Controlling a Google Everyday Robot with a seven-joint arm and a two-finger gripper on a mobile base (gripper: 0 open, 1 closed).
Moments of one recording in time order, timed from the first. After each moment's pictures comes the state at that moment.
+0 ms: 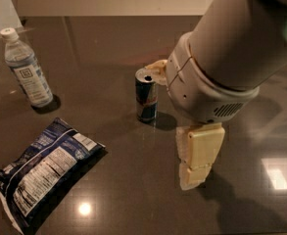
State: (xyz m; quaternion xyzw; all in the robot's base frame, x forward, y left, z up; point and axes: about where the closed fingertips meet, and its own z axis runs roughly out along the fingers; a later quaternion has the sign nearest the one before) arm 0.354 -0.038 0.967 -0.79 0.59 -0.01 0.20
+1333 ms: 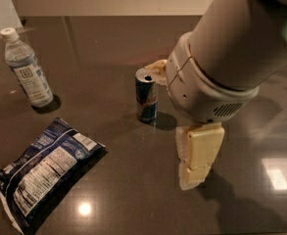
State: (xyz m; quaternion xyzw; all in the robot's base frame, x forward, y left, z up) arm 0.354 -0.038 0.967 -0.79 0.59 -0.01 0.20
